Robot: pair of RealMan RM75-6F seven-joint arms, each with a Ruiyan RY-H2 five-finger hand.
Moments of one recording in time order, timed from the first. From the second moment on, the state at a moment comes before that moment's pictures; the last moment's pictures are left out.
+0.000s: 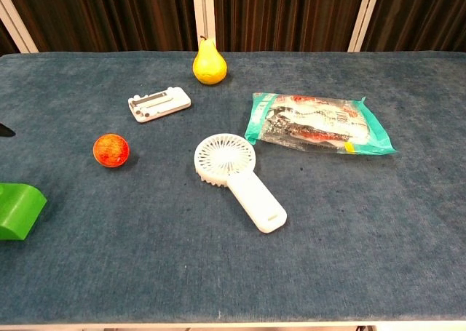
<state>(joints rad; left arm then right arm) -0.24 -1.17 0.05 -1.77 1.54 1.16 0.33 0.10 -1.04 0.07 -1.60 -1.53 1.47 0.06</state>
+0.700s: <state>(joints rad) -0.31 -1.33 -0.01 -1.63 1.41 1.09 0.29 0.10 -1.04 0.06 -1.59 -1.52 1.46 0.09</state>
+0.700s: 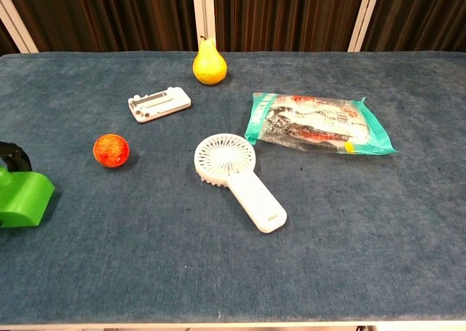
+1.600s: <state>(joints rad) -0.74 -1.42 -0.28 -1.38 0.84 0.83 0.53 0.08 -1.04 0.05 -1.59 -1.51 1.47 0.10</state>
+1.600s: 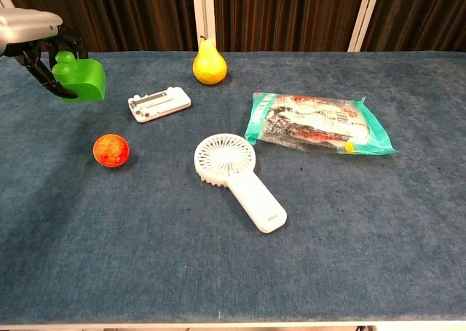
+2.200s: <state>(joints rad) -0.84 -1.57 -0.24 -1.15 0.59 0.84 0.62 0.09 -1.04 0.06 -1.62 -1.49 1.45 0.07</state>
